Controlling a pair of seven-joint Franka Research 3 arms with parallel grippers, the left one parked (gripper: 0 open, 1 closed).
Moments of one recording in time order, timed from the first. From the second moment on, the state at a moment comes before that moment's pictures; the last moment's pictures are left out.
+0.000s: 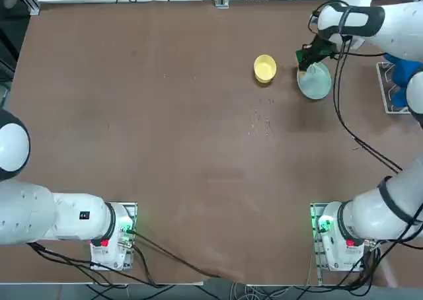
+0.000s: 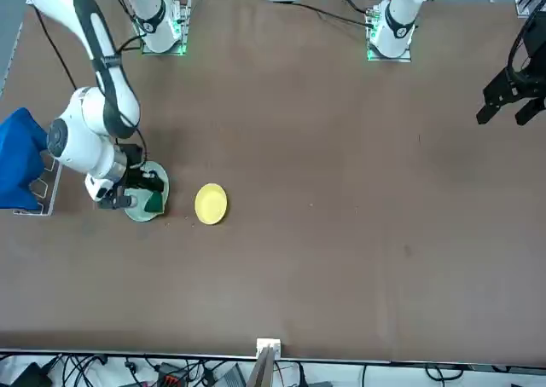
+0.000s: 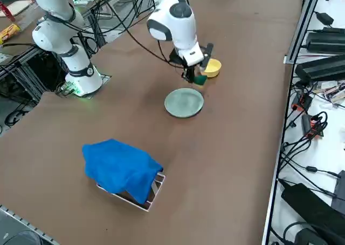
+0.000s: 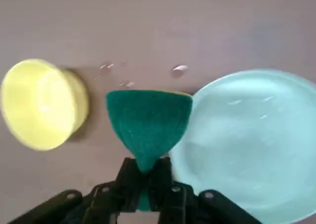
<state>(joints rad) 0.07 0.30 0.07 -2.09 0.32 2.35 -0.11</state>
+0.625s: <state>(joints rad) 0.32 0.24 0.08 -2.10 0.32 2.25 0.10</state>
